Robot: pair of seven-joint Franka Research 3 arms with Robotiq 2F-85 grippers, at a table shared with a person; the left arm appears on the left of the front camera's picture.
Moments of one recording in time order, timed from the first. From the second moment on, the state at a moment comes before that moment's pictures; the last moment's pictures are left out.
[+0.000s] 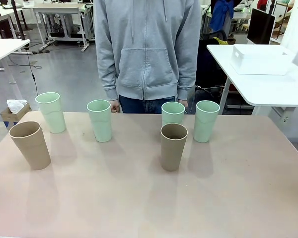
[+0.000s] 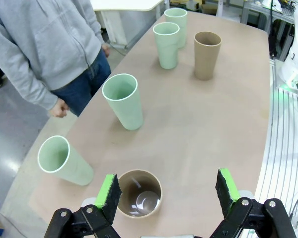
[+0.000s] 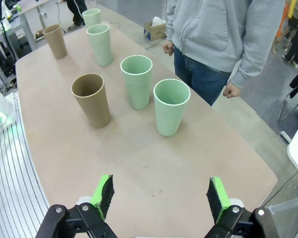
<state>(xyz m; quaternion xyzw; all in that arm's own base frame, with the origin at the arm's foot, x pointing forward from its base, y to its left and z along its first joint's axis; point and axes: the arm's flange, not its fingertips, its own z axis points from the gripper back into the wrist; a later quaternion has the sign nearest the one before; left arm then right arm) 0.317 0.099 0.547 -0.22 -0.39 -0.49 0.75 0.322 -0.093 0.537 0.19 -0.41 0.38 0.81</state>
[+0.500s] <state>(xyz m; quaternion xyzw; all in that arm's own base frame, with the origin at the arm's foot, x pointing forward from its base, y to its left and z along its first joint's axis) 0.353 0.115 0.524 -0.26 -0.36 -0.49 0.75 0.358 -0.113 0.534 0.21 -0.39 0.38 0.81</state>
